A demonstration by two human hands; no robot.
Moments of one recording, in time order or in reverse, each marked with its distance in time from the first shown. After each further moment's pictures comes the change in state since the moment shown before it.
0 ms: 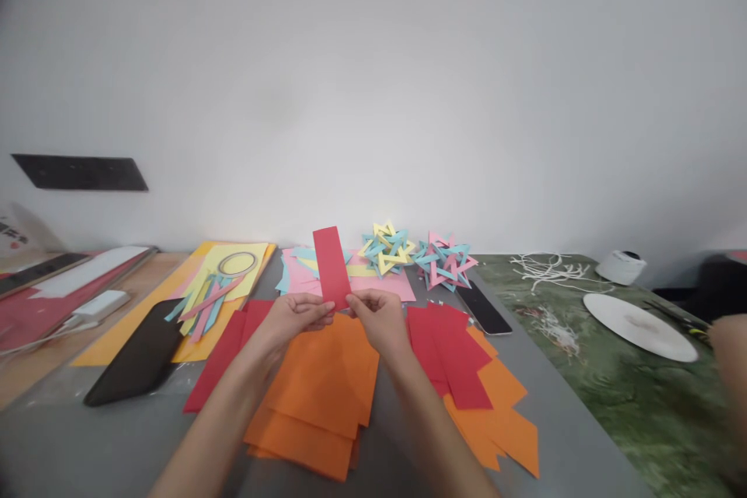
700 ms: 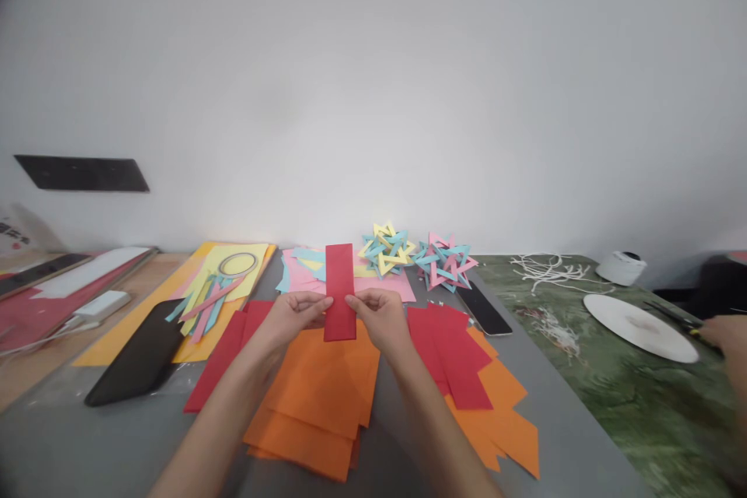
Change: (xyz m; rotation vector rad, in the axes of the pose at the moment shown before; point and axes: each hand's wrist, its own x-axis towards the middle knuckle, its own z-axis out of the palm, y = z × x) left_hand 0.003 -0.001 0.001 0.005 -0.009 0.079; right_hand 0.001 -0.003 -0.002 -0.002 -0.069 -0.042
